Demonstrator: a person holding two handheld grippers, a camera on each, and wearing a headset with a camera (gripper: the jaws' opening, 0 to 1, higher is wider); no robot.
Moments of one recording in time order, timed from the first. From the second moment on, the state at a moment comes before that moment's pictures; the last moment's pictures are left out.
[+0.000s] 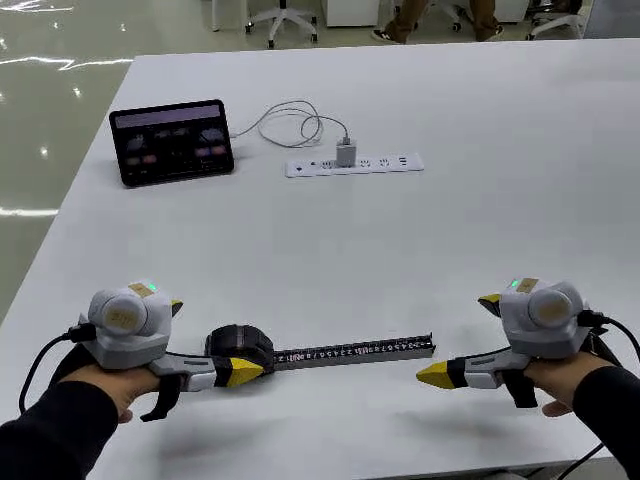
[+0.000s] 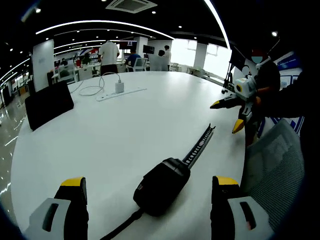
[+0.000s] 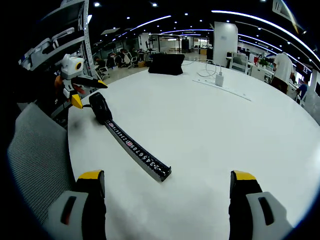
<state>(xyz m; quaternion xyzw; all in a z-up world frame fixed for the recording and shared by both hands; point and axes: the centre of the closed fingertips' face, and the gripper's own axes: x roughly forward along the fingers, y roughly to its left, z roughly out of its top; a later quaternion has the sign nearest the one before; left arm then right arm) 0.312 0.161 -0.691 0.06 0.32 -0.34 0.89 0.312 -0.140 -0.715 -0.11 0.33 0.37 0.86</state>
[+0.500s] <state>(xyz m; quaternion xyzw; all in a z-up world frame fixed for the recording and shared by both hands) 0.282 0.184 -0.687 0.01 0.31 -0.28 0.91 0.286 -0.163 -0.695 -0.09 0.32 0.34 0.88</state>
